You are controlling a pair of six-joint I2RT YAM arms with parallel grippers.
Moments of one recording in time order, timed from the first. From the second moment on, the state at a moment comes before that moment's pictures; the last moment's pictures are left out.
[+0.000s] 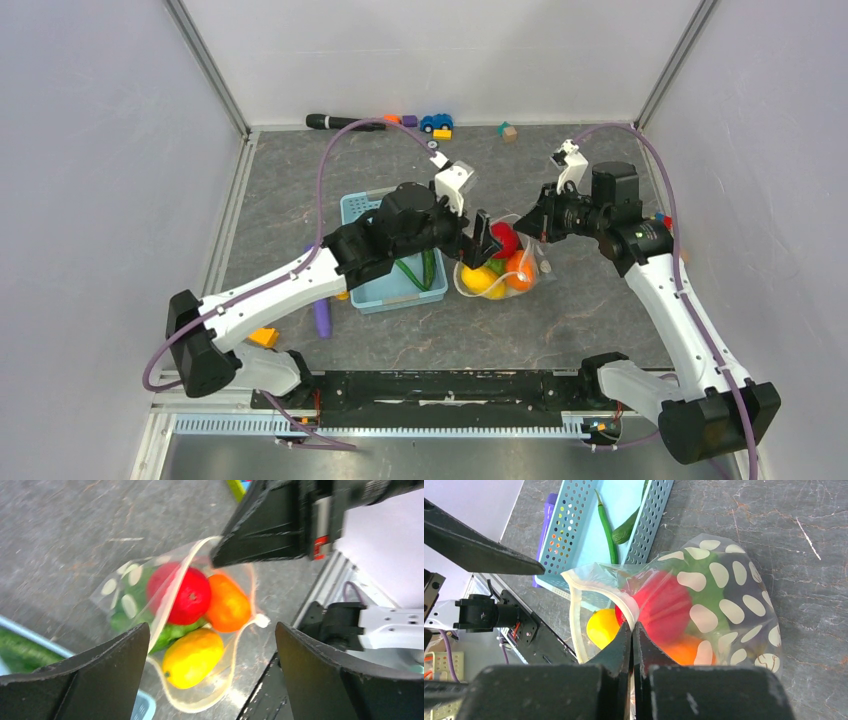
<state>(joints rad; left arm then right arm) -0.98 1.38 1.27 -0.22 0.07 -0.32 0.21 1.06 1.07 -0.59 -0.58 0.23</state>
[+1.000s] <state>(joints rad) -0.98 1.69 1.37 -0.43 -0.32 -0.45 0.21 1.08 1.06 -0.69 -0.43 0.11</state>
